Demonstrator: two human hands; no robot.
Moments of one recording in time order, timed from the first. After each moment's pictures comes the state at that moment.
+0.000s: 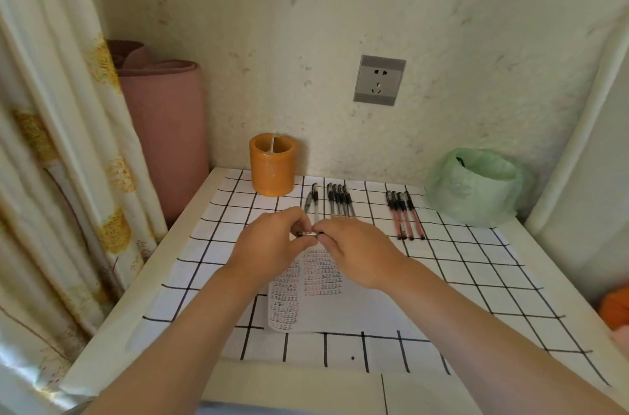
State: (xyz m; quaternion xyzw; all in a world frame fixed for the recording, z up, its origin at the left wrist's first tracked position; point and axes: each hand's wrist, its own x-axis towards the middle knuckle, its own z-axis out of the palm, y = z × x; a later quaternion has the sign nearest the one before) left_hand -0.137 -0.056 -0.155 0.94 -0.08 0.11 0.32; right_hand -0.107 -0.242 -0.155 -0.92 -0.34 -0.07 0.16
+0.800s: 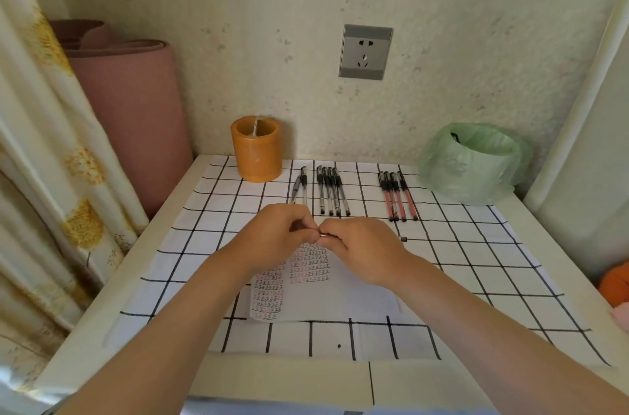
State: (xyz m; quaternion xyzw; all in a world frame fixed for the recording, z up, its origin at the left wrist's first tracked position) left_hand -0.122 -0.077 -0.162 0.91 -0.13 -0.02 0.40; right_hand -0.109 -0.274 -0.175 -0.93 -0.32 -0.07 0.16
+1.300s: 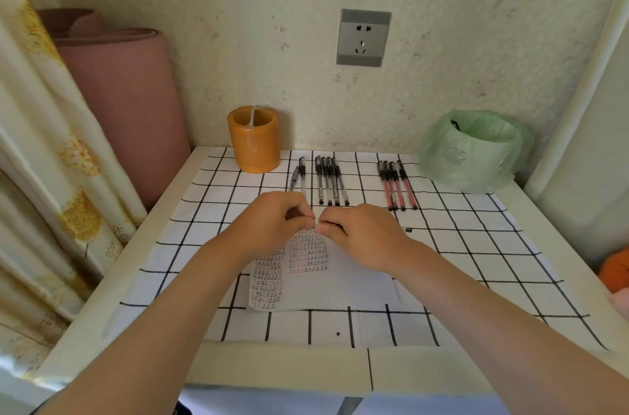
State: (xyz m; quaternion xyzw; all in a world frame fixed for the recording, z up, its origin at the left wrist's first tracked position) left_hand -0.120 -0.073 -0.160 0.91 -0.14 -0.01 0.39; right_hand -0.109 -0.276 -0.171 -0.94 -0.30 -0.07 0.14
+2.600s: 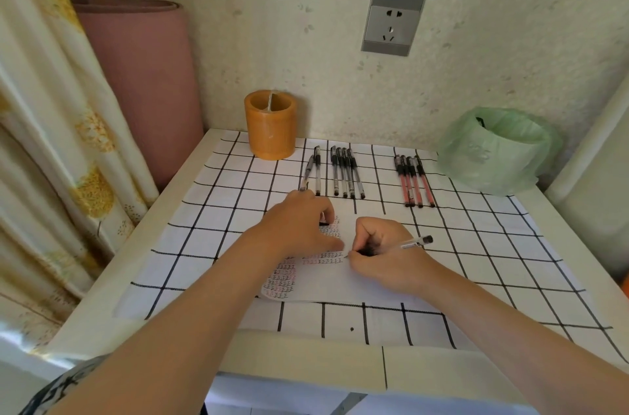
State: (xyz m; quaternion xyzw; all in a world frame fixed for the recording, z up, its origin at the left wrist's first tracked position) left_hand -0.116 -0.090 -0.179 0.97 -0.12 -0.06 0.22; right_hand -0.132 -0.290 -0.199 -0.84 -0.21 0.09 0.49
